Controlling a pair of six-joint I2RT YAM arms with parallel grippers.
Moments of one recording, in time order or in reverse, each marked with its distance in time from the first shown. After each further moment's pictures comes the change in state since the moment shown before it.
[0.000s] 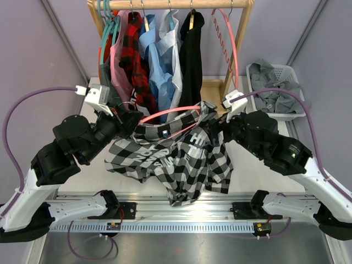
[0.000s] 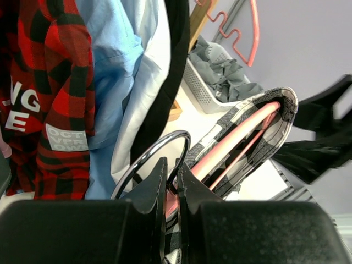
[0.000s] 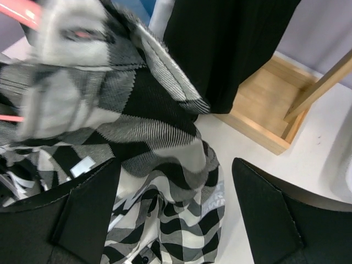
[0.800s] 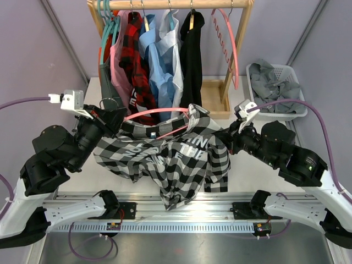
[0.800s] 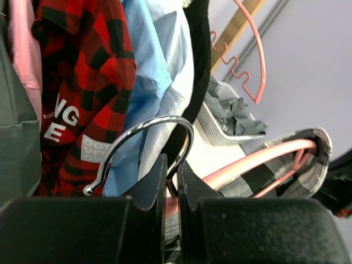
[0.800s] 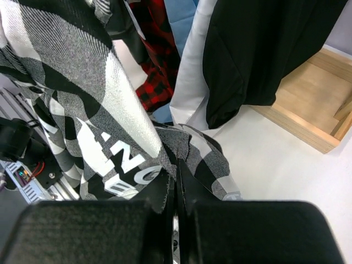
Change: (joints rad) left arm -0.007 -0.111 -0.035 0.066 -0.144 0.021; right arm 0.000 -0.129 -0.083 -0.016 -0.165 0.089
